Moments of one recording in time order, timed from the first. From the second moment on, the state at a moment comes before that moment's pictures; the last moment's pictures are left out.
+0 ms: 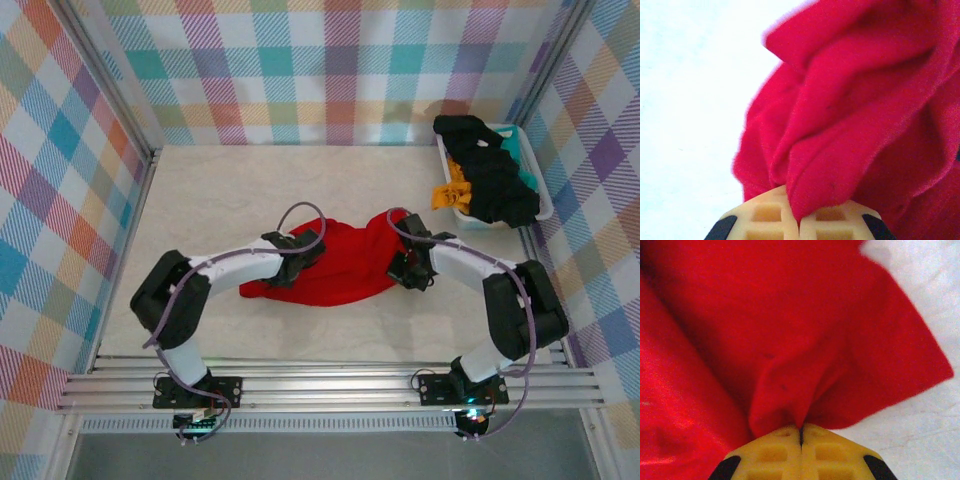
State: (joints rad) left arm -0.76 1.71 1.13 -0.91 -0.60 -0.57; right arm 0.40 1.54 0.85 -0.60 -0.05 0.85
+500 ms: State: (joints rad) left arm -0.65 1.20 1.40 -1.01 -0.58 -0.58; right arm 0.39 1.08 1.06 -0.80 0.05 0.75
